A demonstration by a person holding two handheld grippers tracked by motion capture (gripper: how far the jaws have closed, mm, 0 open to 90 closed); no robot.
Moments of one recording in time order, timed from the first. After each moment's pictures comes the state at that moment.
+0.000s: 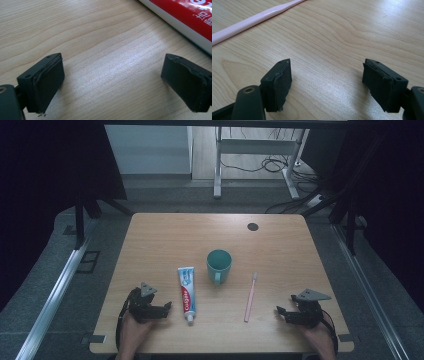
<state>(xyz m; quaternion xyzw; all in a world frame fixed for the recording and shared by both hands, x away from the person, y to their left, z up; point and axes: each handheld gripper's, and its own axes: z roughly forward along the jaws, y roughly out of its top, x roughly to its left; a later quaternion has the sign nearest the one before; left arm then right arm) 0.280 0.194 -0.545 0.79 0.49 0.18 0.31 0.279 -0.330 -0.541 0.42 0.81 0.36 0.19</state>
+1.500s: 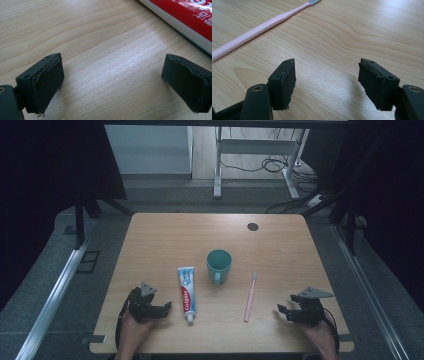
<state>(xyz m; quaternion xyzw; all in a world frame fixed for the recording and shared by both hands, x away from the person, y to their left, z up) 0.280 0.194 -0.546 0.79 0.49 0.18 0.31 0.279 -0.328 -0.529 0.44 0.81 0.36 0.17</state>
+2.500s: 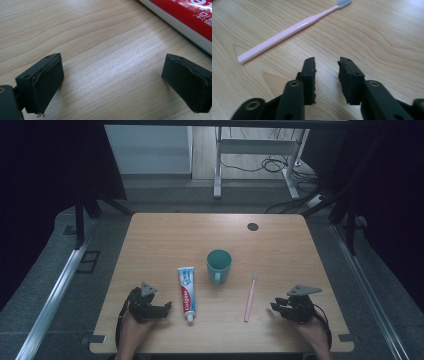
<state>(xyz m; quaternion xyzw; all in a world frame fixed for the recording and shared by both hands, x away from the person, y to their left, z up) 0.281 0.194 -0.546 0.79 0.49 0.18 0.31 0.285 -0.300 -0.521 0.40 0.83 0.36 0.12</state>
